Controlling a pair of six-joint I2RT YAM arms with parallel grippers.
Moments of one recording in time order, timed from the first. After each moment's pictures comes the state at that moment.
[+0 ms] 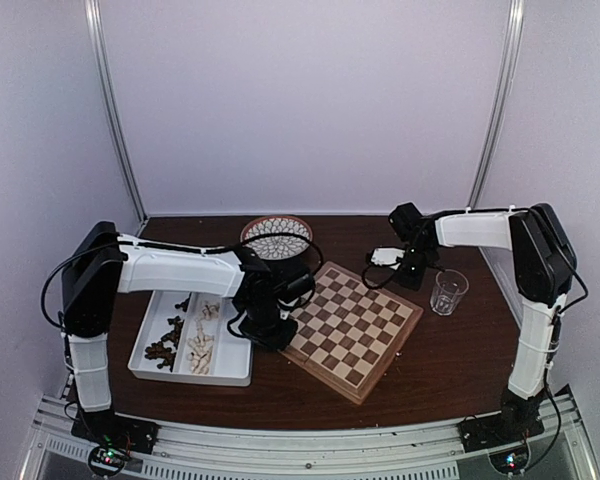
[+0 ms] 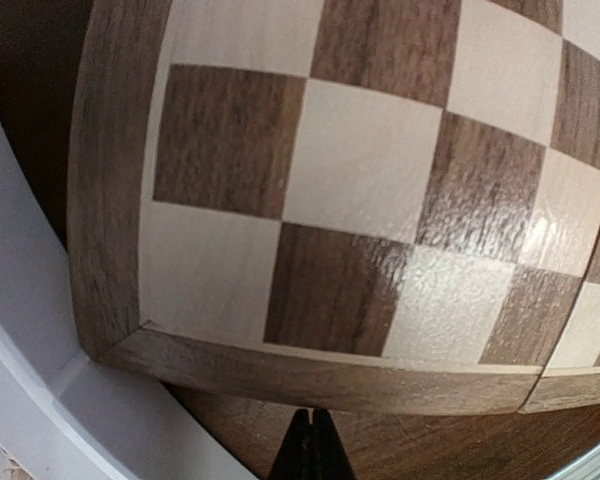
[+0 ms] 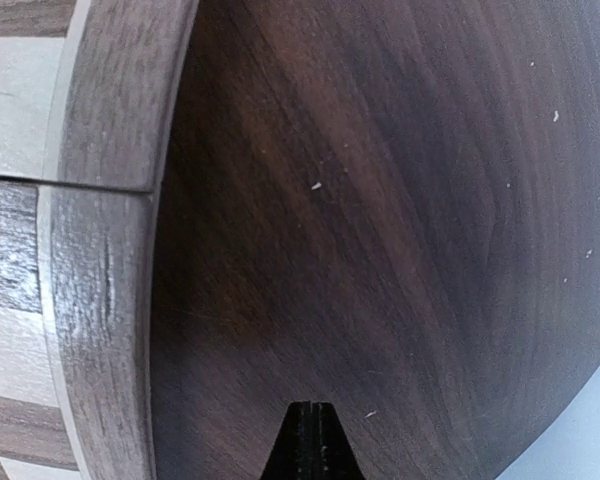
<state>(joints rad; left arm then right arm) -1.01 1.98 1.43 -0.85 -0.04 -0.53 0.41 1.96 1.39 -0.64 0.18 -0.74</state>
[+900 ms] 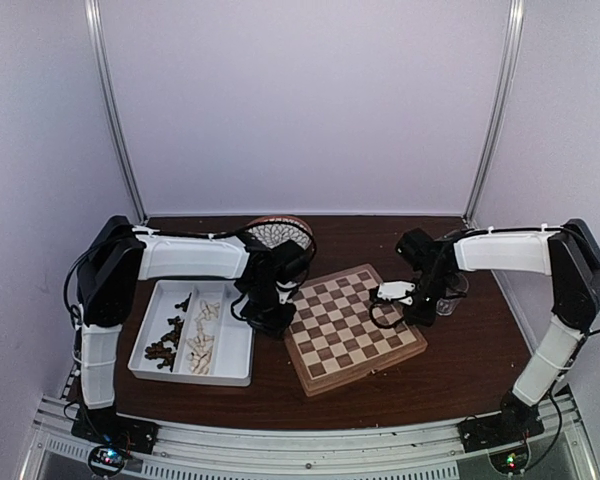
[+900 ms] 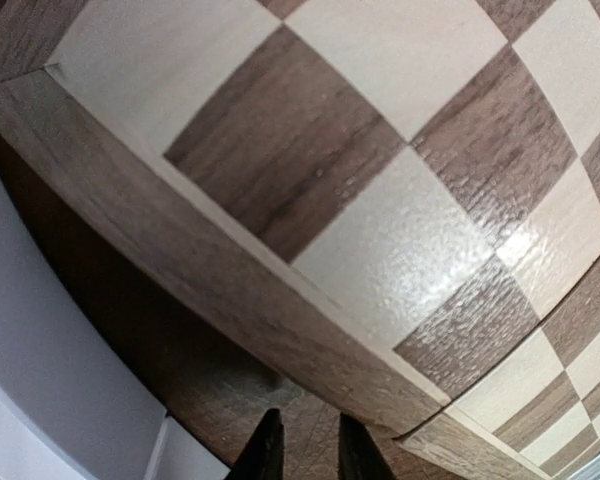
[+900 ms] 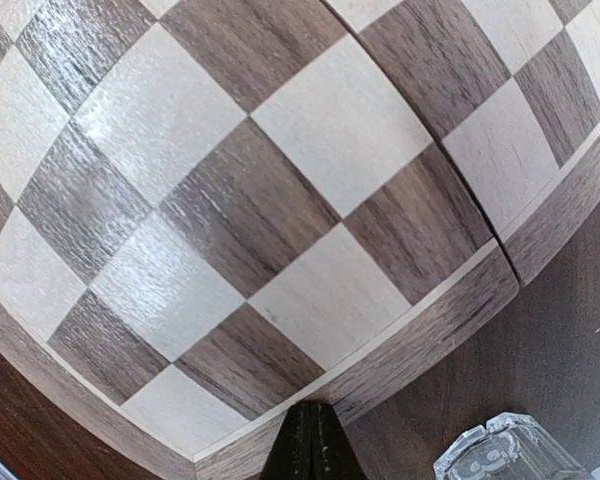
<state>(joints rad) -0.90 2.10 1.58 -0.91 0.04 -0.46 0.52 1.70 1.09 -0.79 -0.02 -0.69</state>
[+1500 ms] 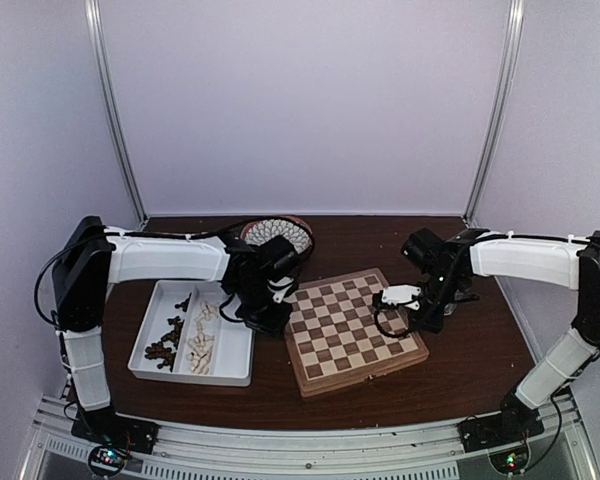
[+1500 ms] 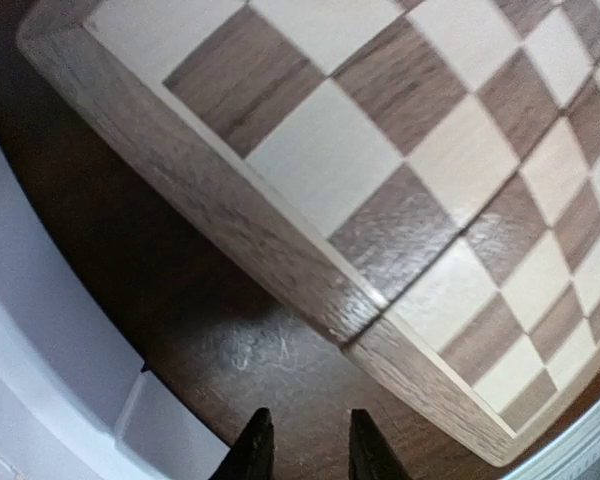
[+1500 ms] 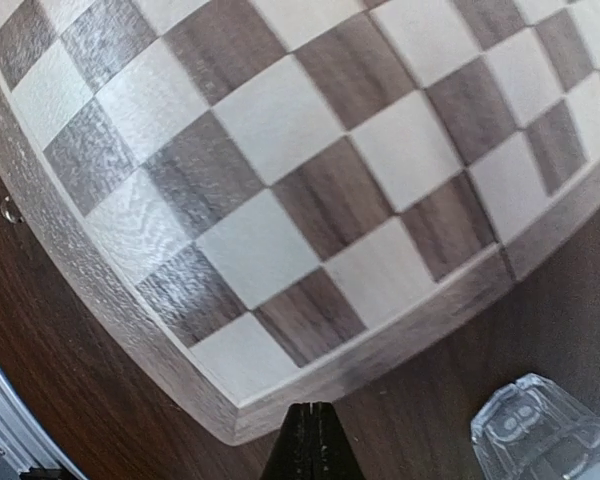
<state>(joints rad) -0.92 1.98 1.45 -0.83 0.08 -0.43 0.59 1.56 1.04 -0.88 -0.07 -0.67</state>
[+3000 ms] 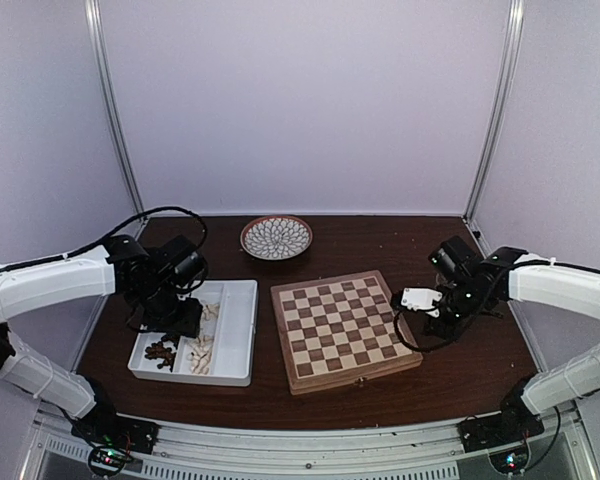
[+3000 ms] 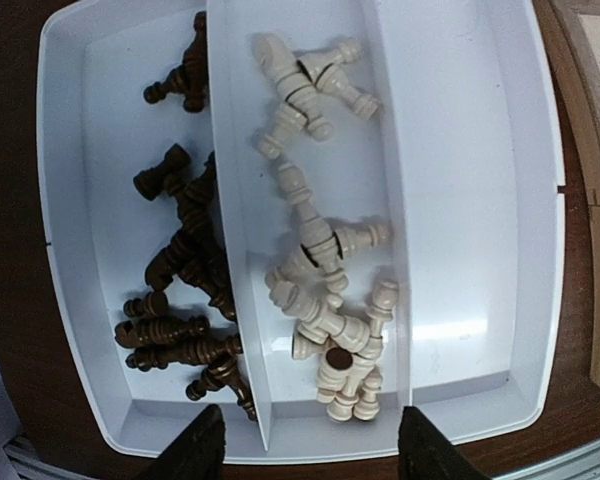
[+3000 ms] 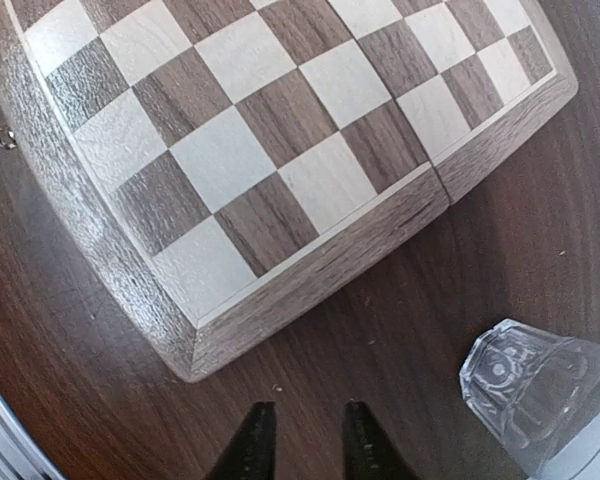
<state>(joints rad) -0.77 1.33 1.00 -1.00 -0.20 -0.66 0.57 1.29 0.84 -0.78 -0.01 -0.65</state>
